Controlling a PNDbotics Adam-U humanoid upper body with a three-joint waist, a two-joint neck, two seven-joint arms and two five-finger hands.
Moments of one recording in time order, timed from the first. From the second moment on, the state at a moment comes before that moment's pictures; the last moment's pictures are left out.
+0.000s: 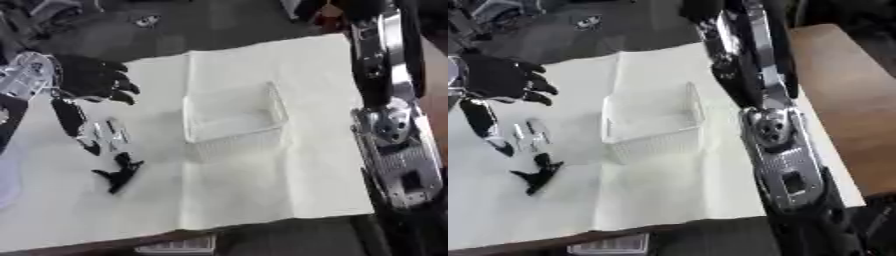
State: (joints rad) left arm -1.04 0.61 -0.40 -0.90 -1.61 -0.91 -0.05; right arm -0.62 -0.14 0.18 -1.99 0.42 -0.05 -0.09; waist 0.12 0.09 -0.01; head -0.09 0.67
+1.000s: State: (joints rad) left arm -1.04 0.58 -0.42 -0.90 -1.55 -0.91 -0.14; right arm -0.62 -0.13 0.17 -1.99 0.42 -0.03 -0.11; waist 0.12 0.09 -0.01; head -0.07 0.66
